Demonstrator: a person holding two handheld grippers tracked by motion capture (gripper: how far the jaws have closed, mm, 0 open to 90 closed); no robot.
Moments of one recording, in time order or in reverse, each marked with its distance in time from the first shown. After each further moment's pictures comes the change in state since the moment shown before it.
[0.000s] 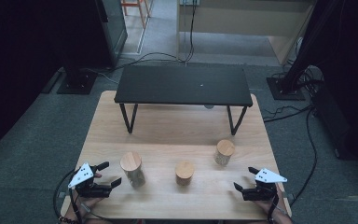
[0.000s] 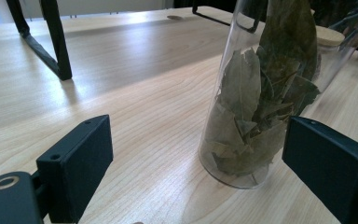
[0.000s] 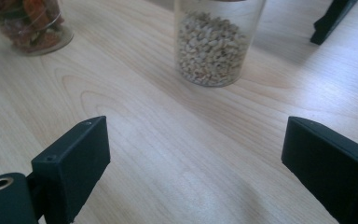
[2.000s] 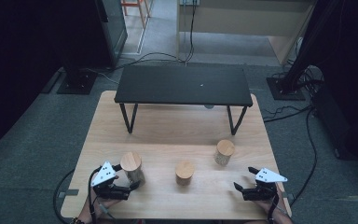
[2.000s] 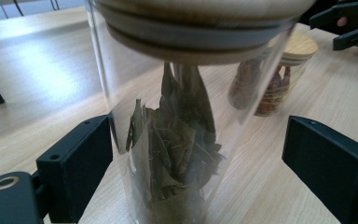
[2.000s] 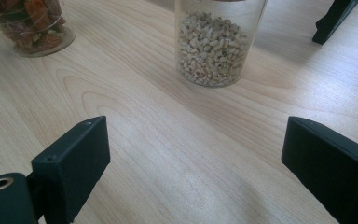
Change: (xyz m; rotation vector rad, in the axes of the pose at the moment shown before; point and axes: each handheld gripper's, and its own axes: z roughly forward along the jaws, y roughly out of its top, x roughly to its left) left arm -0.056 0.054 0.035 0.113 -0.023 0.050; right arm -0.001 0.001 0.001 0.004 0.008 -0.002
